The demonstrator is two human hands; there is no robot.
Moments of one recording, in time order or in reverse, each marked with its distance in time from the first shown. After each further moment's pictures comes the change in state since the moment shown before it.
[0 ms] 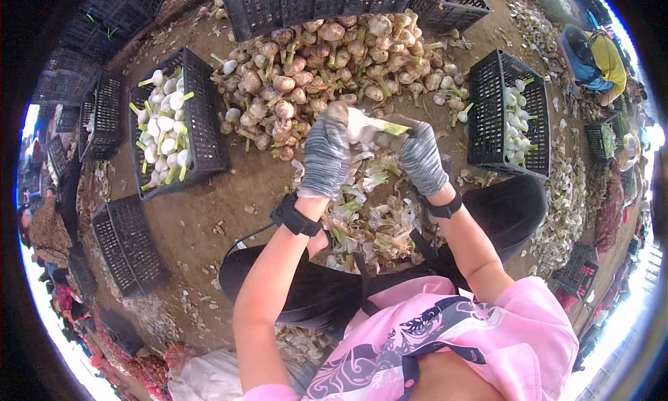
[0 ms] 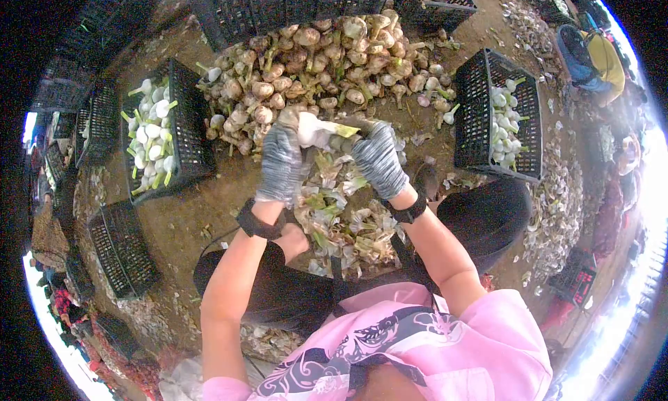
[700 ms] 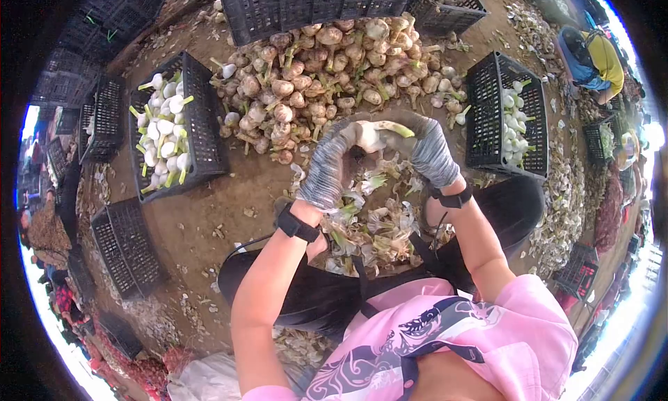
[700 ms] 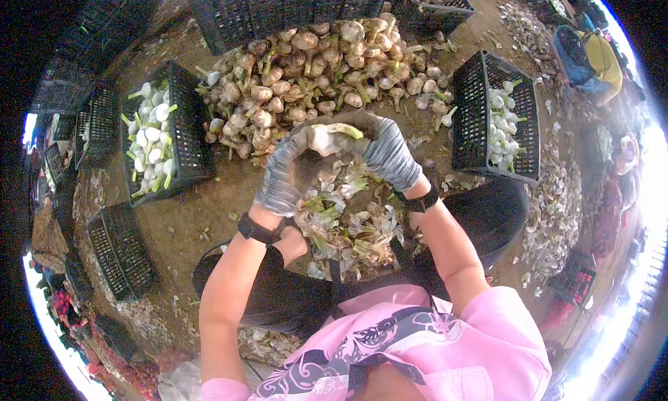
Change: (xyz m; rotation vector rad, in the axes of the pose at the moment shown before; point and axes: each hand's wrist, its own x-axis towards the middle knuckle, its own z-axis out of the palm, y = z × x) left_hand -0.010 0.001 0.005 -0.750 -0.280 -0.330; right_hand 0.004 -0.024 -0.021 -0.004 -0.198 -0.084
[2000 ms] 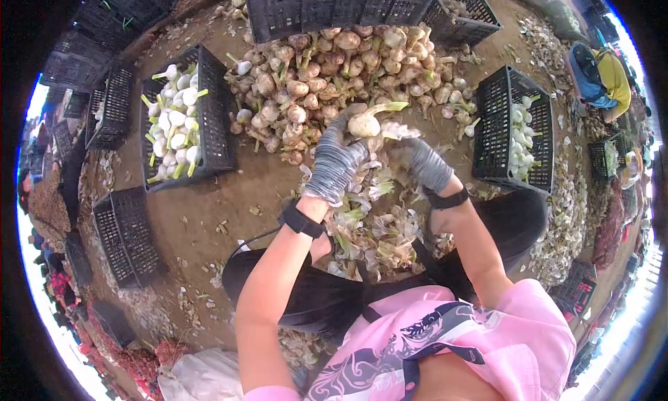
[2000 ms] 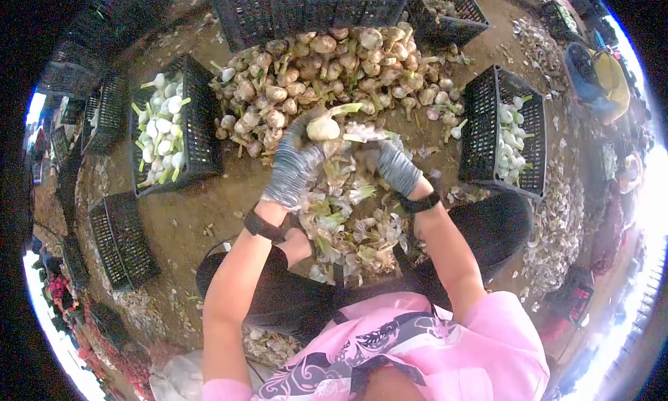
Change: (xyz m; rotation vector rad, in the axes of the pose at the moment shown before) left_hand 0.013 0.000 -0.019 0.476 0.208 0.293; right_hand 0.006 0.084 -0.006 0.587 -0.194 0.311
